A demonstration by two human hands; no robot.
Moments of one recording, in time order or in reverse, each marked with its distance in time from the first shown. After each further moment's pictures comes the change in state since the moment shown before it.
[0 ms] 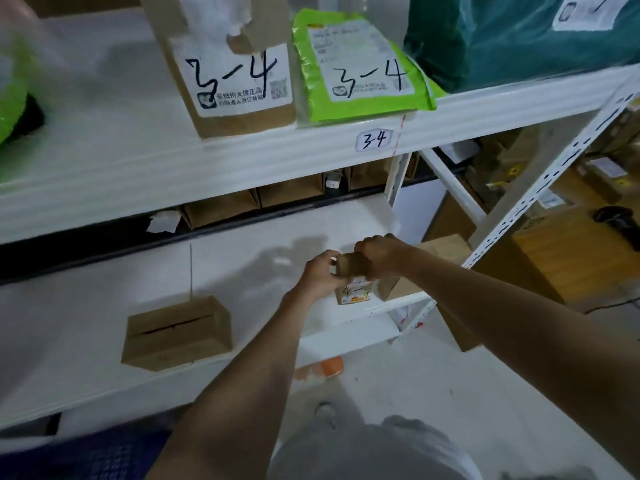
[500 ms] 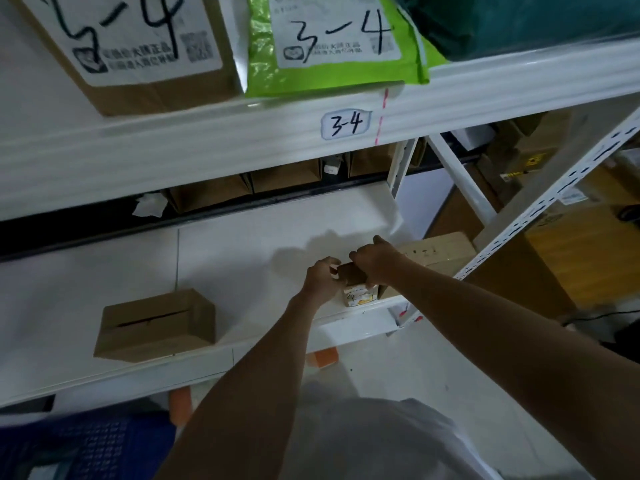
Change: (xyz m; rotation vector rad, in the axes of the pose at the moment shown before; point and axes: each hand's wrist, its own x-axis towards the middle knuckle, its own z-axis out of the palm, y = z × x) left_hand 0.038 -0.022 0.056 0.008 0.046 -0.121; right_hand 0.041 0.027 0.048 -0.330 -0.132 -0.093
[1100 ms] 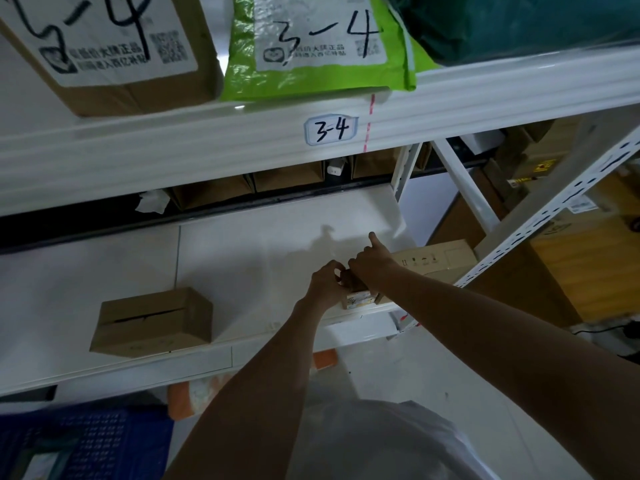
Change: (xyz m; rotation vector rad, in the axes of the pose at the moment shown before) left_hand 0.001 0.008 0.017 0.027 -0.014 -0.049; right_hand 0.003 -0.008 -0.001 -0.211 -0.073 0.052
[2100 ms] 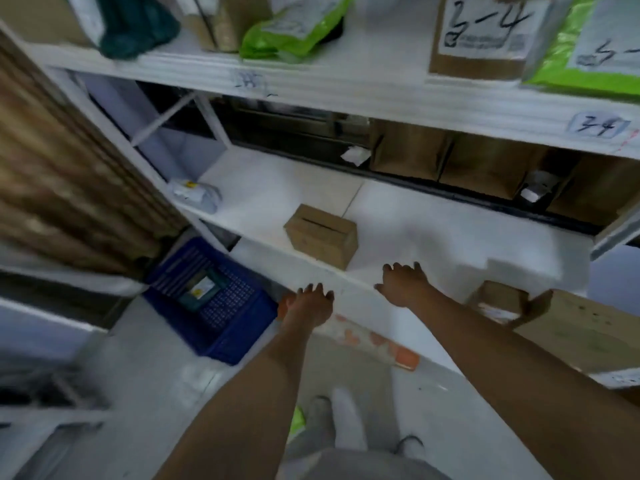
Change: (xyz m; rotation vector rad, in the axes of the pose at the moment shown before) left_hand -0.246 -0.152 -0.089 0.045 0.311 -0.703; right_hand -0.031 -0.175 -0.081 0.280 0.114 -0.347
